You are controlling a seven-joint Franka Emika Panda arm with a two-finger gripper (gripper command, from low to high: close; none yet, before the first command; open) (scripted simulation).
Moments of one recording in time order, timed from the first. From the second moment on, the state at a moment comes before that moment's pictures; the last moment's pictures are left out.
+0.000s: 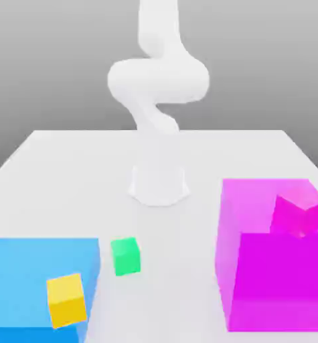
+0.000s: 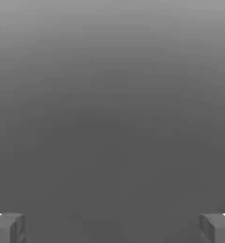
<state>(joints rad) -0.04 -0.74 0.01 -2.37 0.02 2.35 0.88</state>
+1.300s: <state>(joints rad) -0.27 0.18 0.02 -2.95 -0.04 3.13 1.86</state>
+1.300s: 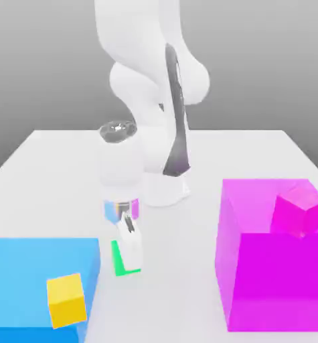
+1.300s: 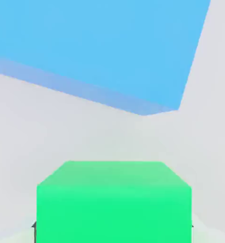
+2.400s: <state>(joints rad) 0.05 0.30 0.25 -2.12 -0.11 2.44 1.88</state>
